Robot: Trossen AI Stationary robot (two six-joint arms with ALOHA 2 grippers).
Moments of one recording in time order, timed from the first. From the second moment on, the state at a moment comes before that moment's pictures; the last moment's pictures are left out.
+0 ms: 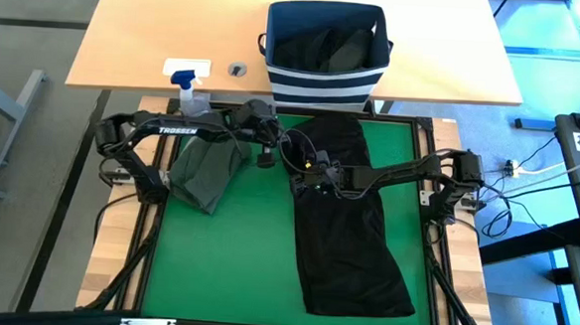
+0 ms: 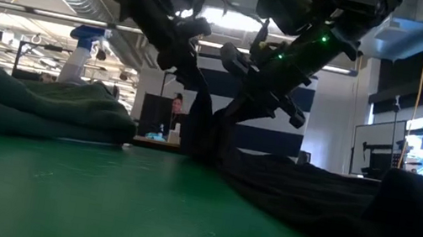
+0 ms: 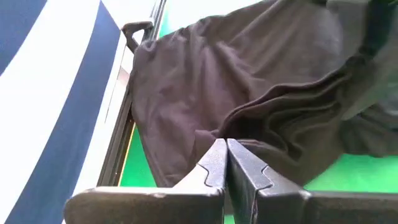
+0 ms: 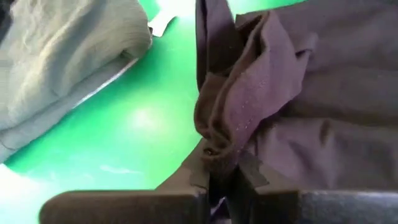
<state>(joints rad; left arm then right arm) 0.45 1.59 1.01 -0.07 0.07 0.45 -0.02 1.77 1.02 -0.03 0.48 0.89</state>
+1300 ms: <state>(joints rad) 0.49 2.01 1.24 0.34 0.08 0.26 -0.04 1.78 1.00 -0.32 0.49 1.10</state>
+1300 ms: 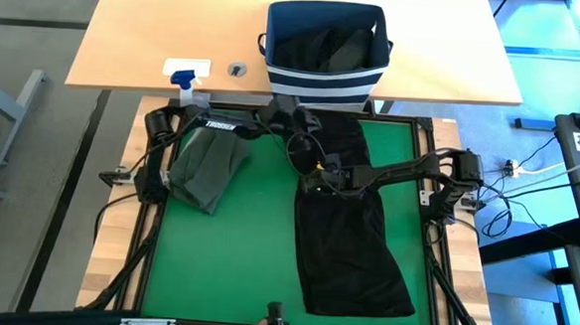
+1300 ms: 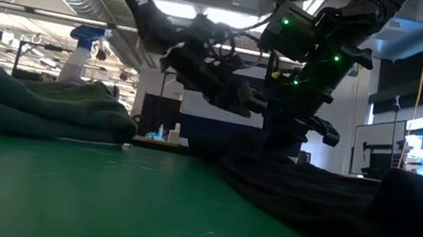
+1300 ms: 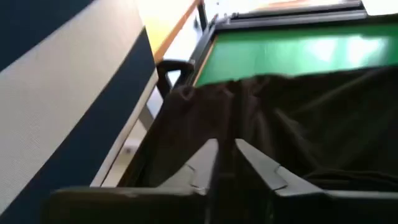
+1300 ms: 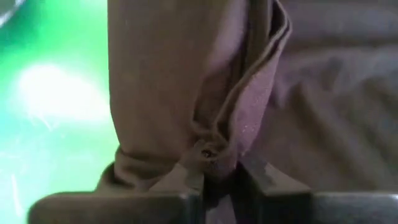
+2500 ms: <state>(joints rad) 0.54 2.01 1.26 -0.19 0.02 0.22 -0.07 1.64 0.88 -0.24 0.13 0.60</state>
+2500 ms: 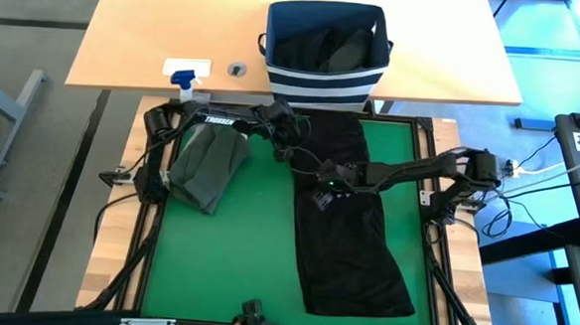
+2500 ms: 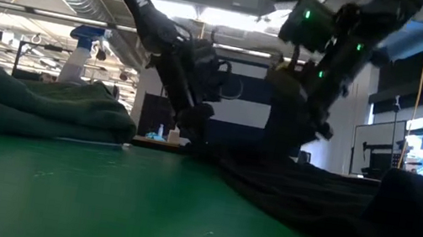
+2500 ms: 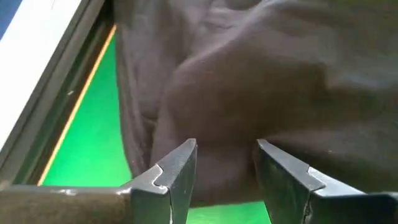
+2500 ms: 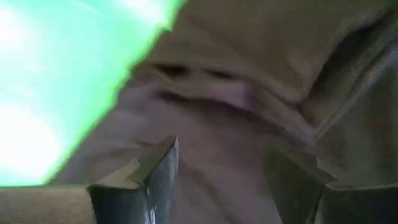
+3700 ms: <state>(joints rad) 0.45 1.66 1.44 -0.56 0.20 0.24 0.10 1.41 1.09 -0.65 -0.05 0.40</state>
